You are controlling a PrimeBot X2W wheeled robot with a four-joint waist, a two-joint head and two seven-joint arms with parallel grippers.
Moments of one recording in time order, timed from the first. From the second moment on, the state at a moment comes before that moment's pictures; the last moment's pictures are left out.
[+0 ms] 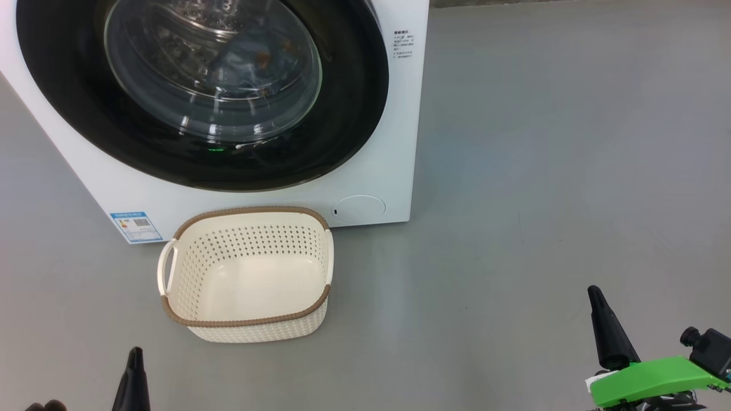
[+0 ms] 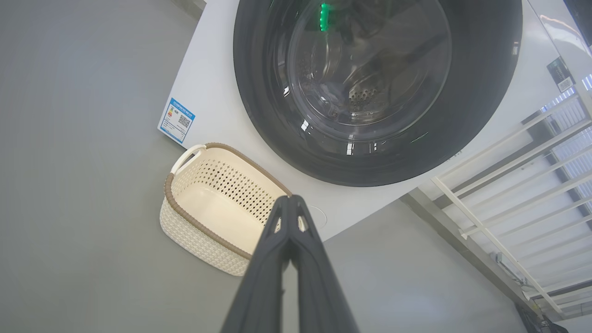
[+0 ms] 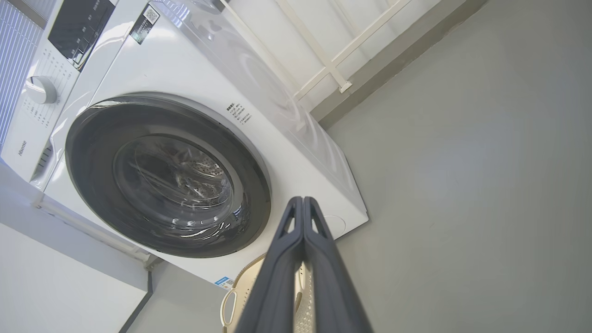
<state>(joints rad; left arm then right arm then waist) 0.05 0.01 0.11 0.17 -0.79 -0.11 -0.10 -0.04 -0.09 -0.04 0.20 0.83 0.13 -0.12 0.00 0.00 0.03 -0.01</state>
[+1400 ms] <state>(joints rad) -0.01 0.02 0.10 0.22 -1.24 -0.12 0.02 -0.05 -0.07 -0.08 0.24 1.27 0.13 0.00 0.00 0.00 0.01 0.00</state>
